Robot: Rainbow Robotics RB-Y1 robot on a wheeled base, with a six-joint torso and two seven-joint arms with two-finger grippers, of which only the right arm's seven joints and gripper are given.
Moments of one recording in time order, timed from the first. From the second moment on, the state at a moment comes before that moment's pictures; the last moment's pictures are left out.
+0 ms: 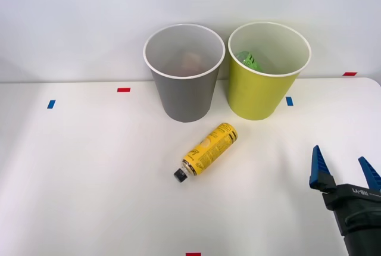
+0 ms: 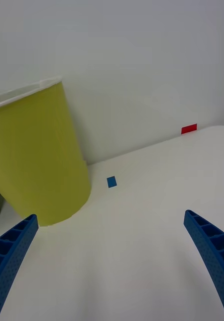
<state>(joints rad) 0.66 -0.12 0.03 -2.11 0.01 -0.14 1.14</state>
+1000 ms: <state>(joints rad) 0.85 -0.13 0.16 -1.98 0.26 -0.42 1.45</state>
